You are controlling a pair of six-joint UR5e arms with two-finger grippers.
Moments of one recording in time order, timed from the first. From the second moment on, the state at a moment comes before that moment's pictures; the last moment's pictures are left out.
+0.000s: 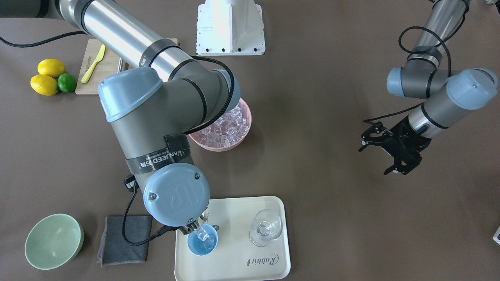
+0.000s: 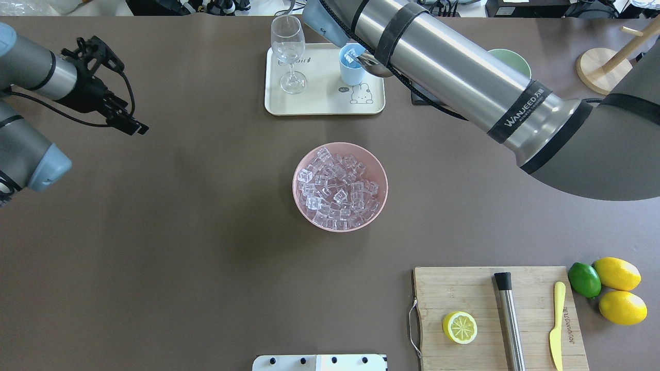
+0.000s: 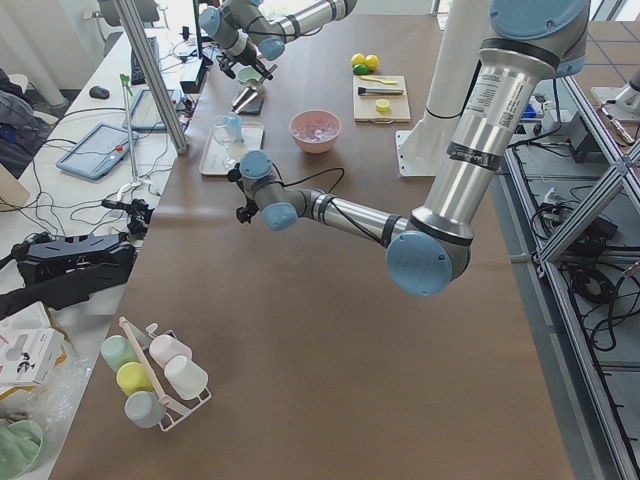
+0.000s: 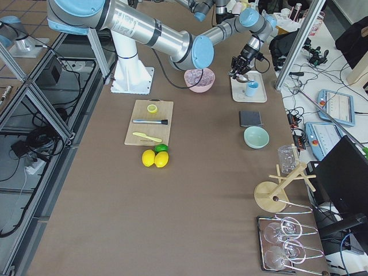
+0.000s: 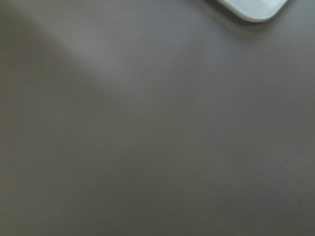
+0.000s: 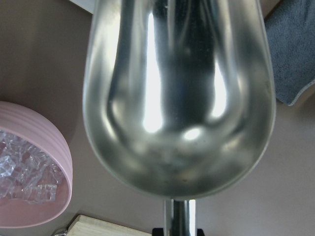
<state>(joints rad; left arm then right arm) -1.01 -1.93 -1.42 -2.26 -2.28 -0.16 0.92 -0.21 0.74 -2.29 2.12 -0.17</state>
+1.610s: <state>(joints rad) -1.44 -1.59 -1.67 -1.65 -2.32 -0.16 1.02 -0.75 1.55 -2.29 2.25 0.26</state>
